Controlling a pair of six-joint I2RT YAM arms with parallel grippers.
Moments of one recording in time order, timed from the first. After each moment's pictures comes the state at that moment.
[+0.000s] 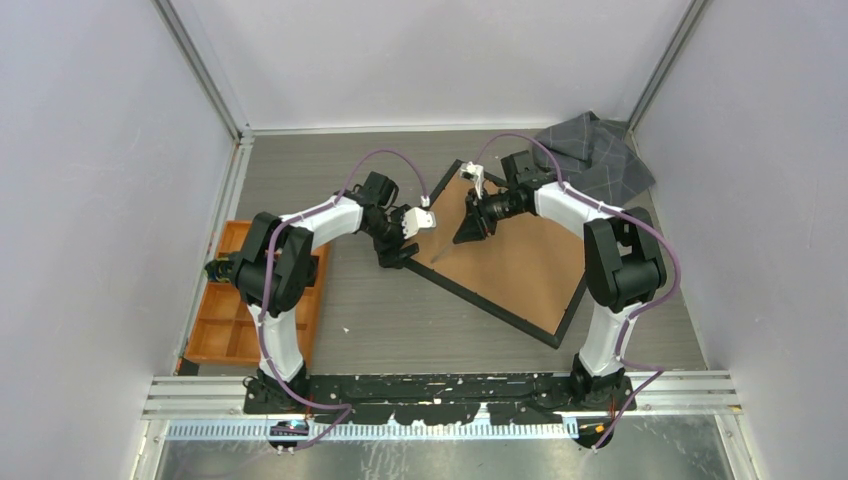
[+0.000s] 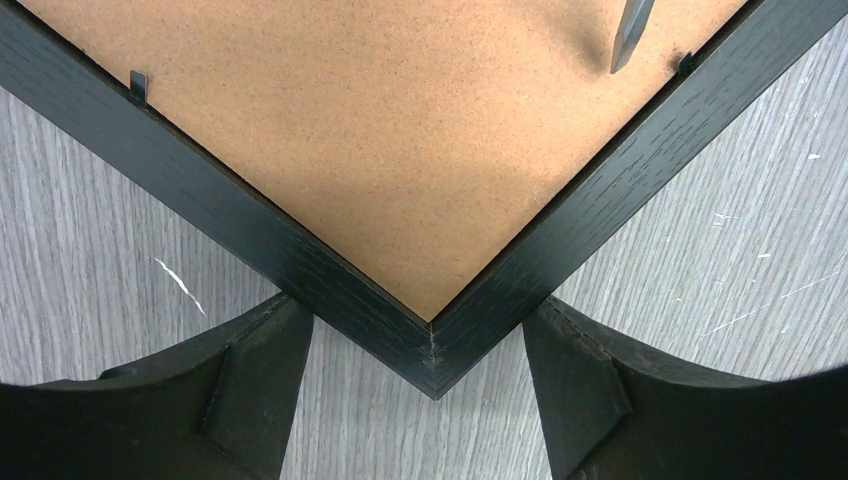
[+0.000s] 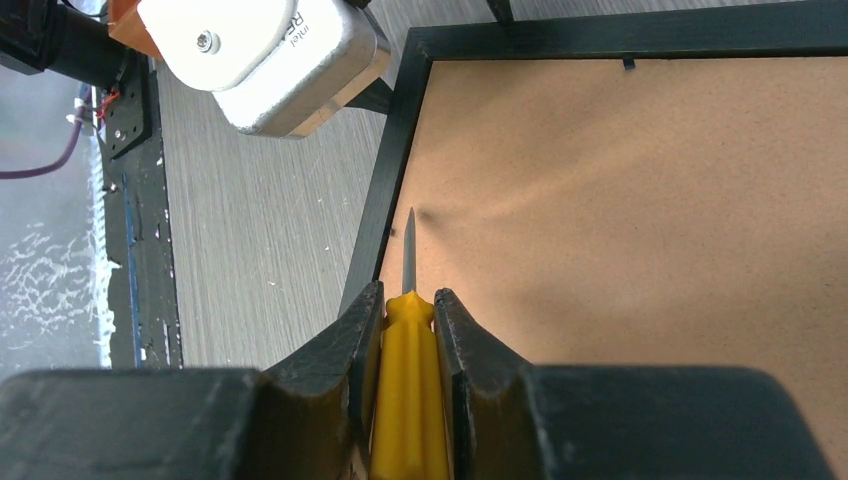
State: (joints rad) left arm -0.46 1.91 1.27 -0.54 0.46 0.87; right arm 0.32 1.87 1.28 -0.44 -1.01 -0.41
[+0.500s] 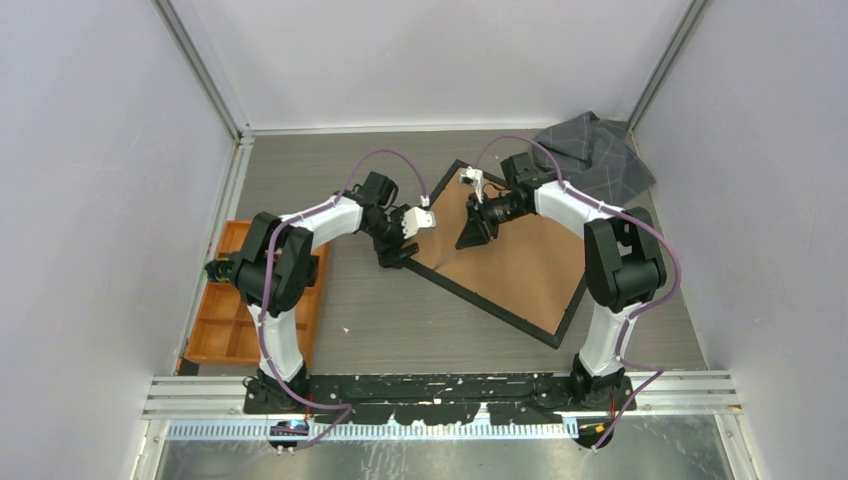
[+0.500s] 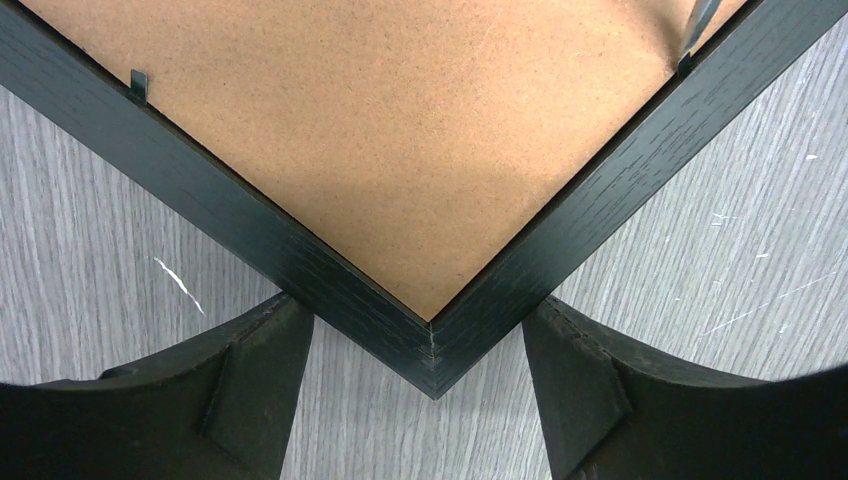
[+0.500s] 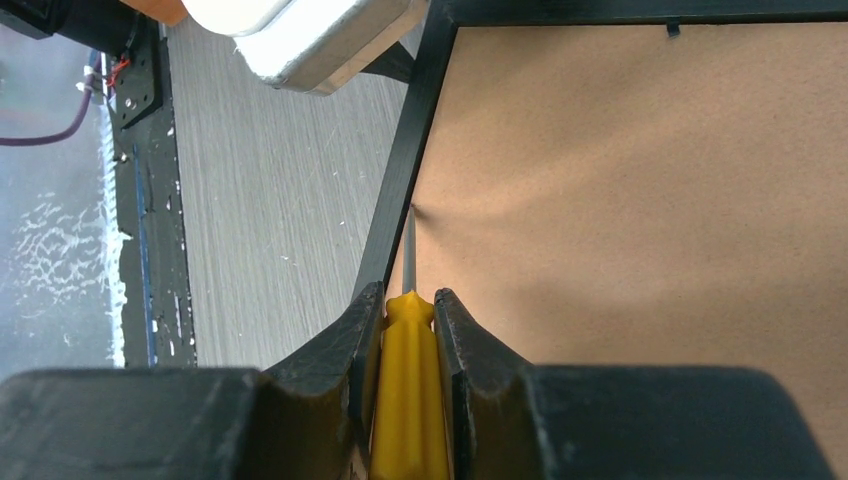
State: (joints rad) left arm -0.46 1.91 1.26 -0.54 0.46 0.86; right arm 0.31 1.87 1.29 -0.53 -1.02 -0.48
